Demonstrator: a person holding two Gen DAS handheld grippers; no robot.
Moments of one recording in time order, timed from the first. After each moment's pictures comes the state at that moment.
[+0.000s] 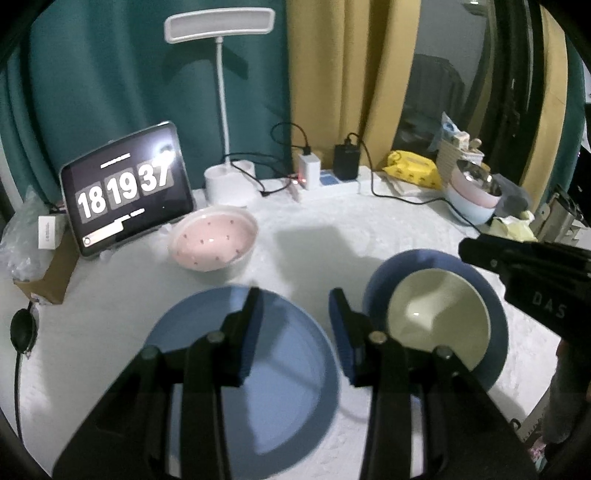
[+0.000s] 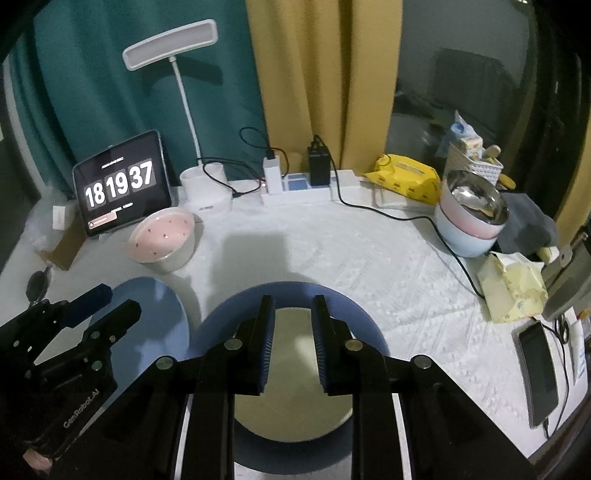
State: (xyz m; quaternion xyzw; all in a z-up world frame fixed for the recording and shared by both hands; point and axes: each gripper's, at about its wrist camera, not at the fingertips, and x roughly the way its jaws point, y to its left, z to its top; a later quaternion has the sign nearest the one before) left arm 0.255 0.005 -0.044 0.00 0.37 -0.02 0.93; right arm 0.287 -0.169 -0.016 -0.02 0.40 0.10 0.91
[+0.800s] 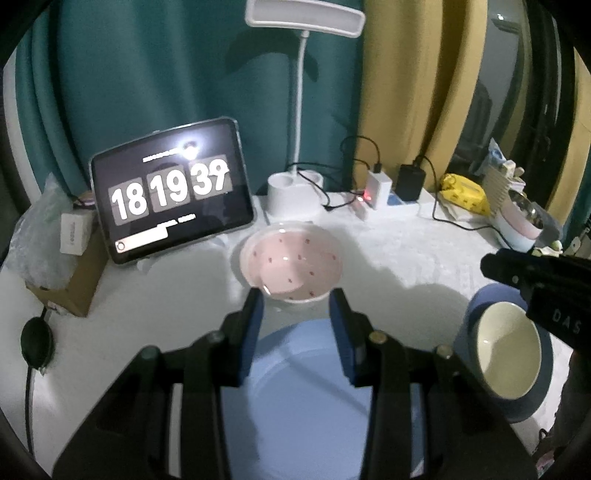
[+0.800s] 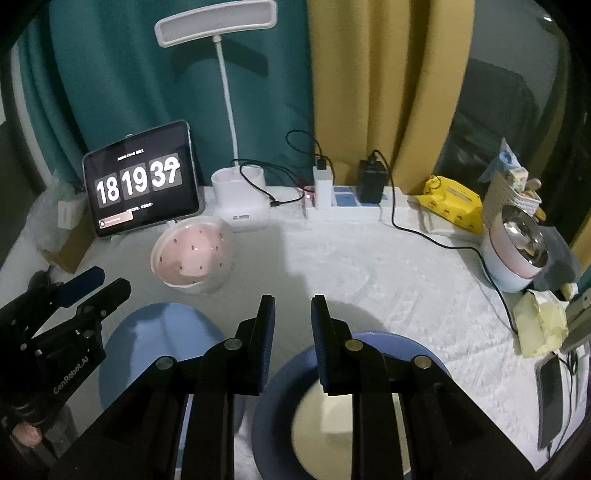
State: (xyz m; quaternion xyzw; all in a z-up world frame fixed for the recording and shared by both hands) left arm 0.290 0.094 -0.047 -0.02 0.36 0.02 0.93; right arm 0.328 -0.093 -0.017 -0.05 0.41 0.13 0.90
